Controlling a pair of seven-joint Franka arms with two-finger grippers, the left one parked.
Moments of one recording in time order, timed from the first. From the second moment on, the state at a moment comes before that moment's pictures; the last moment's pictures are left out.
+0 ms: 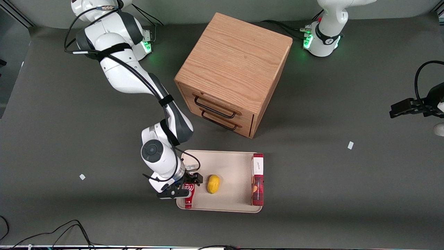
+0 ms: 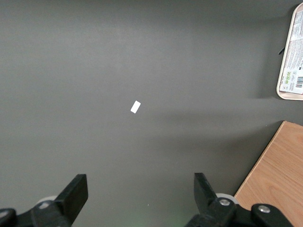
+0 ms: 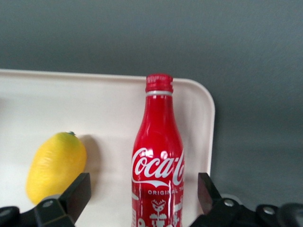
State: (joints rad) arm 0.45 0.99 -0.05 -1.10 0.08 2.35 0.37
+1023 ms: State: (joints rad) arm 0.33 0.10 -0.27 -1.88 0.15 1.99 0.19
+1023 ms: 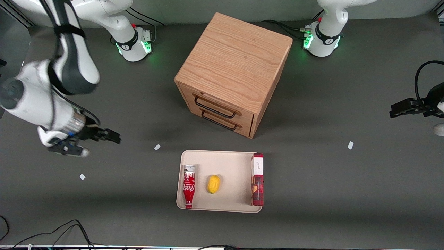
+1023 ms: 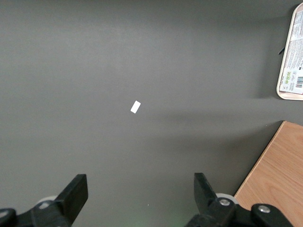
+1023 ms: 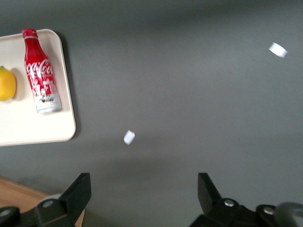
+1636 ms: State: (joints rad) arm 0.34 -0.18 -0.28 -1.92 0.00 1.76 0.19
